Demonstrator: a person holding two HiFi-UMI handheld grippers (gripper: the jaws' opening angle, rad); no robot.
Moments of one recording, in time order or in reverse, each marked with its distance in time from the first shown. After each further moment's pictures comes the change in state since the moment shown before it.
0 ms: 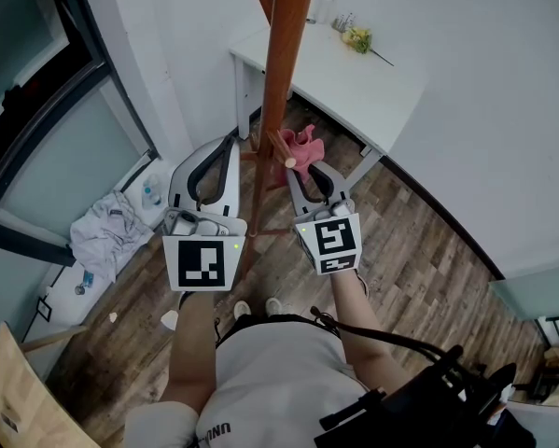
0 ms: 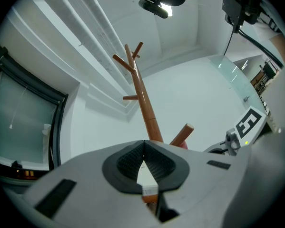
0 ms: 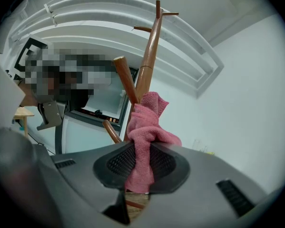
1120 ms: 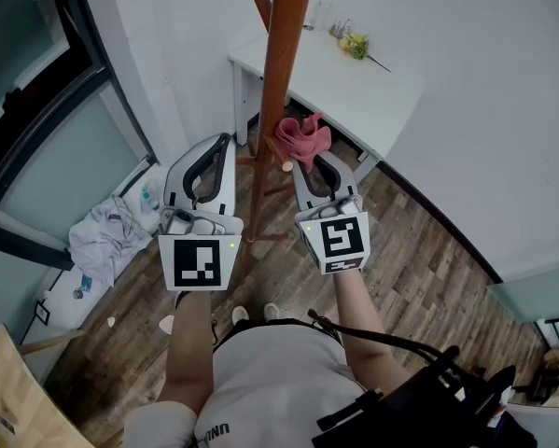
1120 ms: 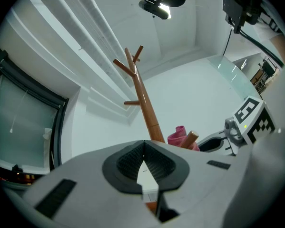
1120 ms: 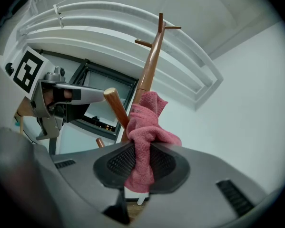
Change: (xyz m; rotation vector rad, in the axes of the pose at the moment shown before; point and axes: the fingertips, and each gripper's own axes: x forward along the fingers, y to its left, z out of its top) left arm 0.003 0.009 0.010 -0.004 -0.030 0.016; right arm -0.003 -0.013 0.048 -0.053 -0.111 -0.034
